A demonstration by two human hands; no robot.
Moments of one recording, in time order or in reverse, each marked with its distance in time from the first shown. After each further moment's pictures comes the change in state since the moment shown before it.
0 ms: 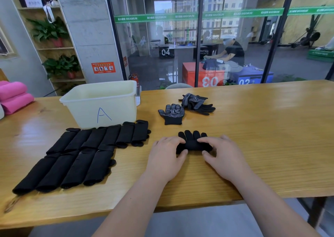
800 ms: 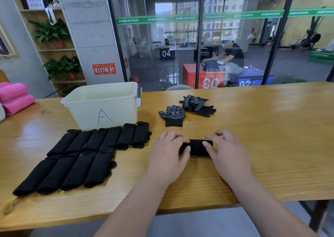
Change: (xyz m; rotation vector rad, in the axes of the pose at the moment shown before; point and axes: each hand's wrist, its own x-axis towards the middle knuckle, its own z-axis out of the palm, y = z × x) left_hand -0.001 0.003 -0.001 -0.048 0.167 0.121; right_hand 0.003 0.004 0.011 -0.248 0.298 -0.028
